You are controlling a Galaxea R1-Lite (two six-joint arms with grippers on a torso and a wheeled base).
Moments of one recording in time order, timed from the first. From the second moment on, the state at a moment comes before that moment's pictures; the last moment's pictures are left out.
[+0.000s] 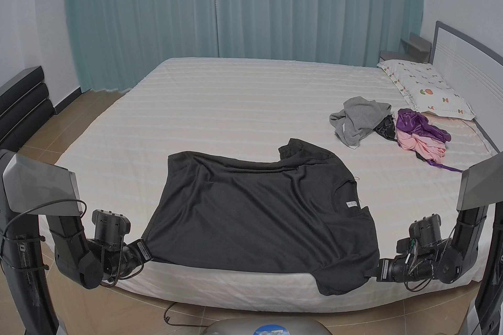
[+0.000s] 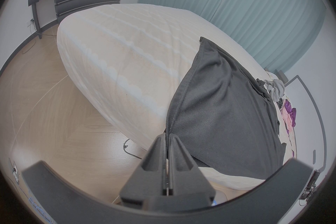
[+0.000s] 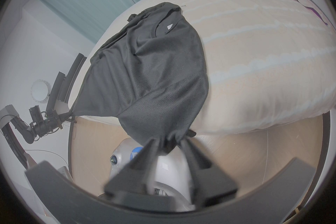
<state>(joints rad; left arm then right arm) -0.15 2.24 -0.33 -1.06 0.10 -0.67 0.17 2.22 -0.21 -1.04 0.26 0.38</state>
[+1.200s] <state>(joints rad) -0.14 2.24 -0.34 -1.05 0.11 -0.65 0.08 2.32 -0.29 -1.12 0.24 0.37</state>
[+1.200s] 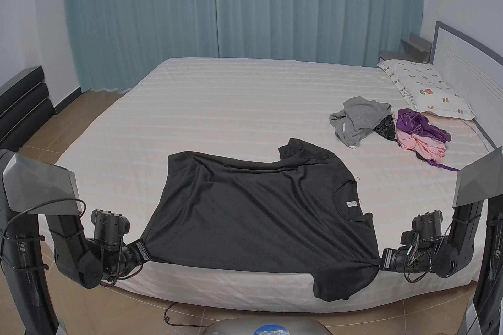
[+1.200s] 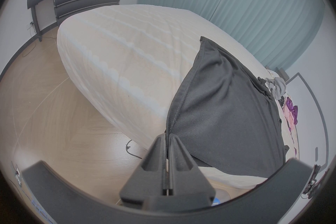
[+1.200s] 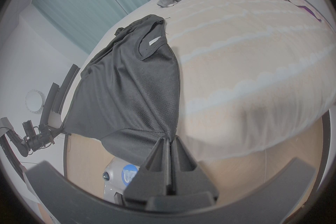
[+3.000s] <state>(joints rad) -0.08 2.18 -0.40 -1.08 0.03 -0.77 0.06 2.16 -0.19 -1.36 0.25 0.65</state>
